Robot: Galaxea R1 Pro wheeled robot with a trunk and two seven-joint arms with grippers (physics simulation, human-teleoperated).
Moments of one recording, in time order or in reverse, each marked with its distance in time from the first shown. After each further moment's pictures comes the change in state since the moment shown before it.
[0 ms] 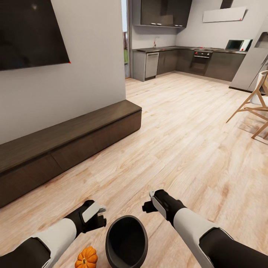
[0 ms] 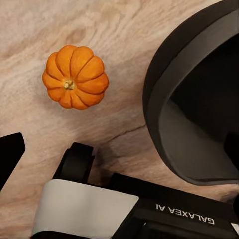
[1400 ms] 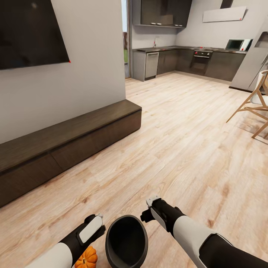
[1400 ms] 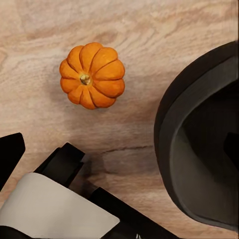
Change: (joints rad) left arm 0.208 0.019 -0.012 -0.298 0.190 -0.326 0.335; right arm 0.048 0.002 0.169 0.026 -0.002 -0.080 0.072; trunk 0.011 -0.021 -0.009
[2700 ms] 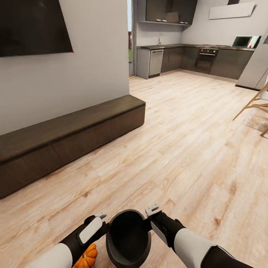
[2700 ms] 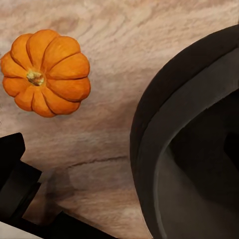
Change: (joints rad) left arm 0.002 -0.002 -0.002 0.013 0.000 -0.002 -0.151; right arm 0.083 0.004 0.038 0.016 0.003 -0.152 -0.008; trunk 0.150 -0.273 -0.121
